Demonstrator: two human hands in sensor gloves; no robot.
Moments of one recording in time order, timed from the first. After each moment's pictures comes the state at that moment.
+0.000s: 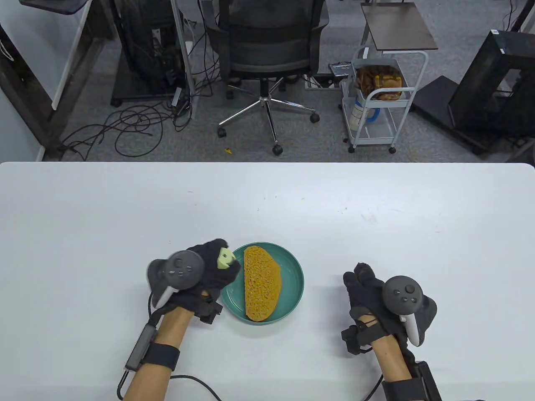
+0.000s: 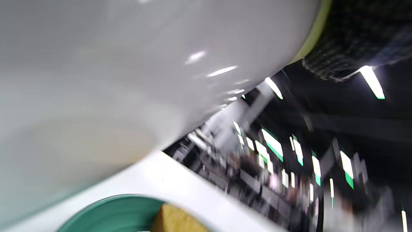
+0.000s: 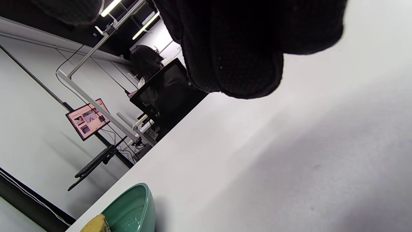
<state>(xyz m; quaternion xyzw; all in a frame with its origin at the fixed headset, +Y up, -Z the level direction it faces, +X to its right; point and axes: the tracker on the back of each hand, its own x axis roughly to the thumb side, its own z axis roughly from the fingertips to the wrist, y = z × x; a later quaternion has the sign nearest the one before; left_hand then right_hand) -0.230 -0.705 -0.320 0.12 -0.04 0.44 0.89 0.218 -0.733 -0.275 -0.09 -0.06 0.91 0.40</state>
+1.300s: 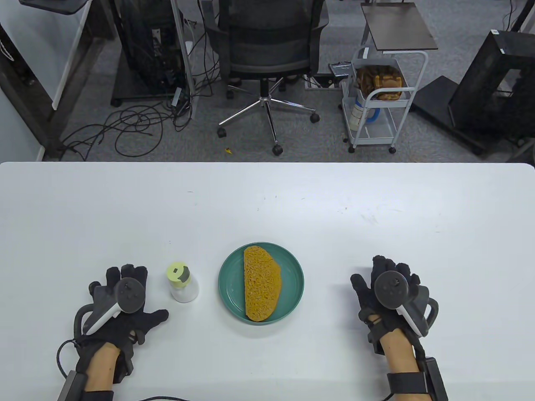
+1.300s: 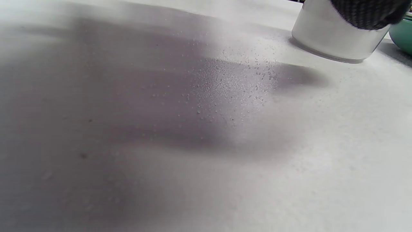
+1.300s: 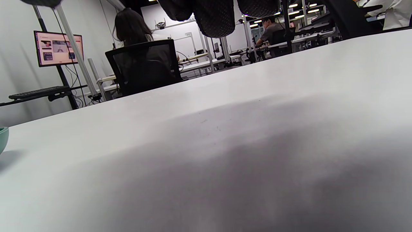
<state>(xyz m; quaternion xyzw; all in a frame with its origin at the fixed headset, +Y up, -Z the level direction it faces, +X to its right) -0.338 -0.768 -0.275 -0.20 0.04 0.07 0.98 0.232 -0.734 -0.285 -0.08 -0.04 0.98 0.16</state>
